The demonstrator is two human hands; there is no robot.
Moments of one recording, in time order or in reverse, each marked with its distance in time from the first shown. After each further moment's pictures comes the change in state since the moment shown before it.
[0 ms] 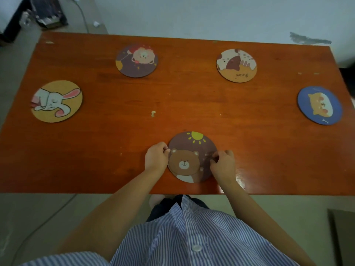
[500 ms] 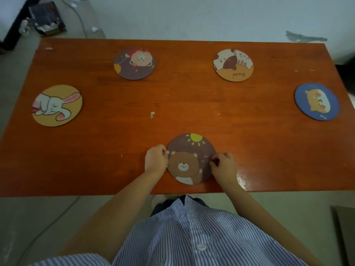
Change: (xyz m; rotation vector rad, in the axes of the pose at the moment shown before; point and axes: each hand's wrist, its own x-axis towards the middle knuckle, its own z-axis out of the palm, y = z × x) left_hand 0.003 -0.009 0.007 0.012 0.017 -0.008; right_hand -0.007 0.017 0.006 -0.034 0.018 -0.113
